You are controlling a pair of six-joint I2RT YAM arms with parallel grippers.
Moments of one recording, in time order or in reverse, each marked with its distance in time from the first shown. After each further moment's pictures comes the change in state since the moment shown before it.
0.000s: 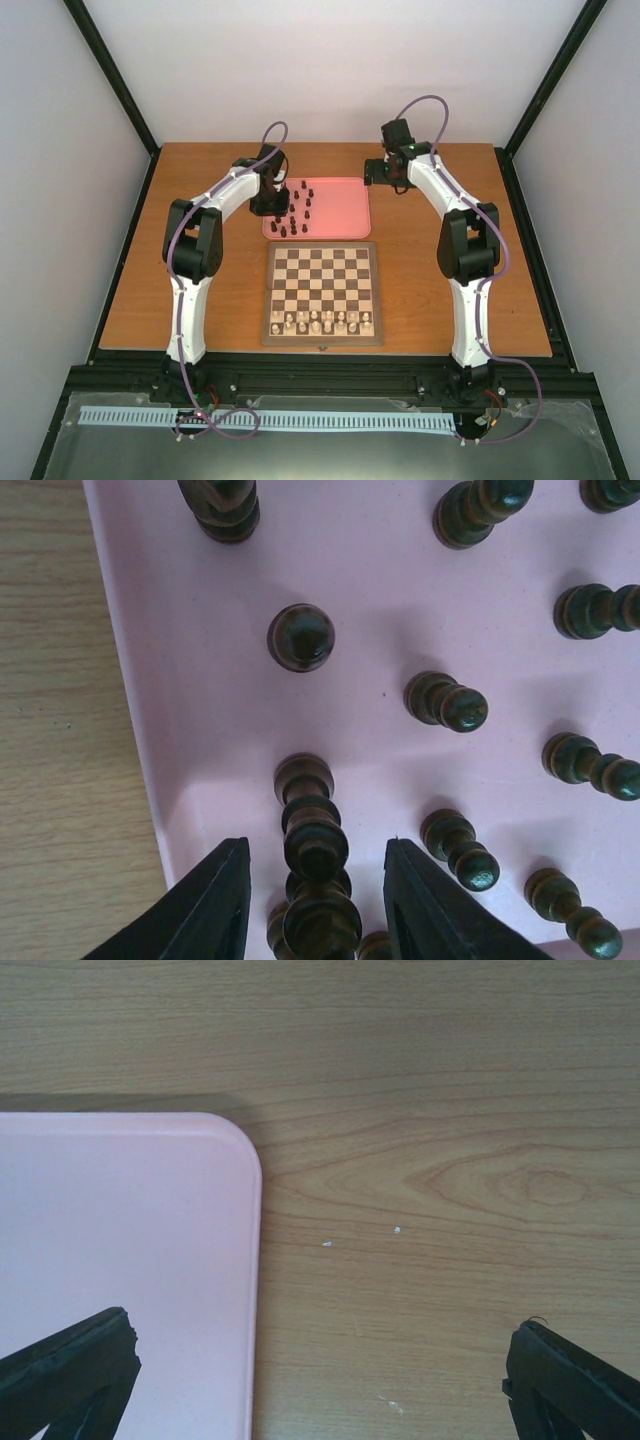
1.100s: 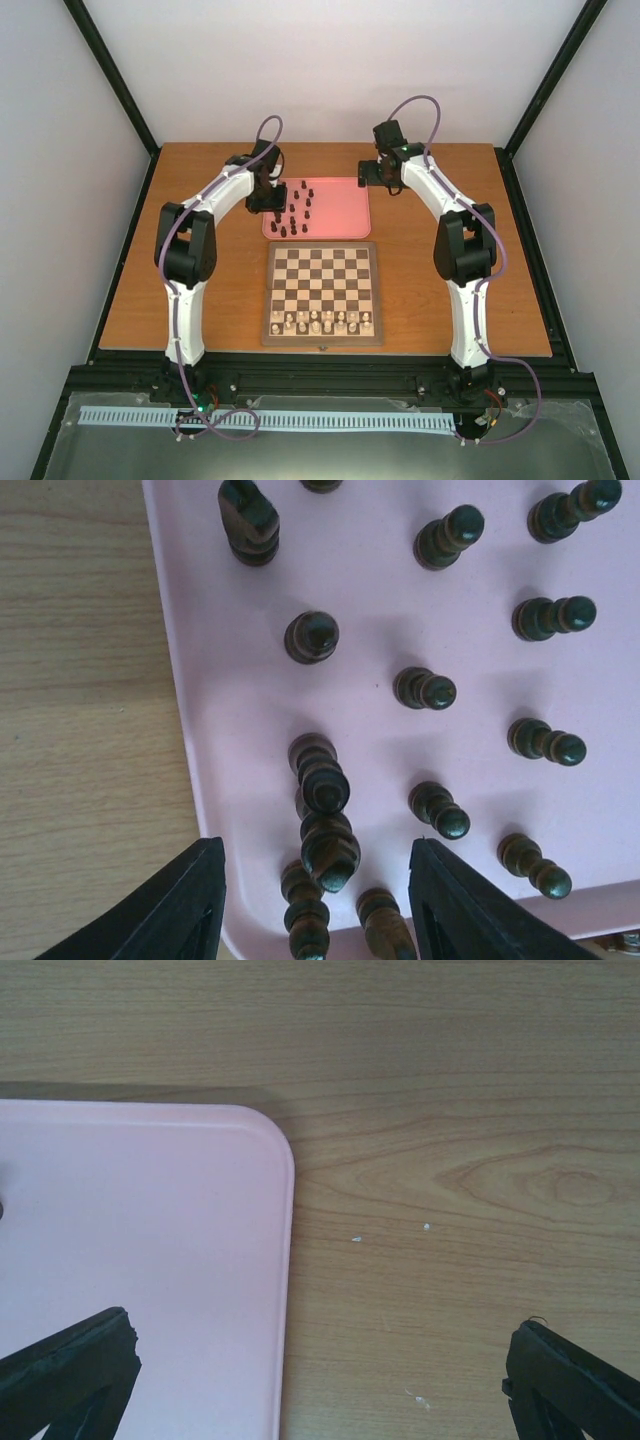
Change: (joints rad) left arm 0.013 -0.084 -0.043 0.007 -0.006 0.003; right arm 0.039 -0.003 0.003 -0.002 0.026 0.005
